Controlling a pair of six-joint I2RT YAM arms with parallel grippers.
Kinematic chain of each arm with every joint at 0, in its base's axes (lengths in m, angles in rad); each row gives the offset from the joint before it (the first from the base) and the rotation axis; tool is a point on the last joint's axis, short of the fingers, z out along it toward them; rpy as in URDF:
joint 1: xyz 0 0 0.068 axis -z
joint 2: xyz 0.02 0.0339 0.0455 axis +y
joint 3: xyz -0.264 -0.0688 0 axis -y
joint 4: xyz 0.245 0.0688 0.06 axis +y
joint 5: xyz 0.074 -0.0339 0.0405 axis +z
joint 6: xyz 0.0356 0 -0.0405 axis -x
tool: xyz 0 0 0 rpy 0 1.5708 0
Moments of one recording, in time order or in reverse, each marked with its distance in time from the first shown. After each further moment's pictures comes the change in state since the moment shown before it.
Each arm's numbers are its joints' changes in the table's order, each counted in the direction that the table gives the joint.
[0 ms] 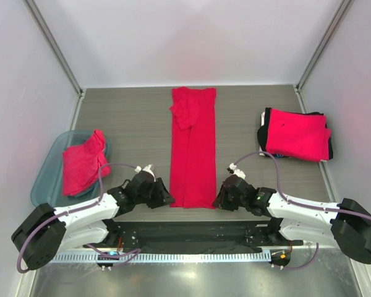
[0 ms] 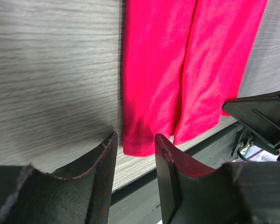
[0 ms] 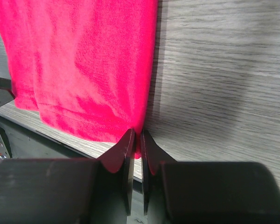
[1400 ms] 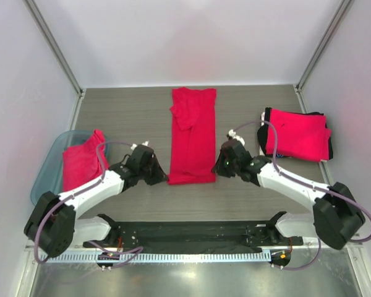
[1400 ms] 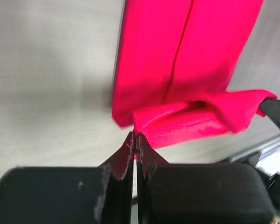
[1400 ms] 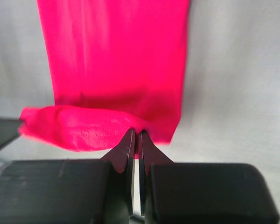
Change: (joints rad) left arm -0.176 0.131 0.293 0.223 0.018 -0.118; right arm 0.231 0.202 0.359 0.108 -0.029 0.210
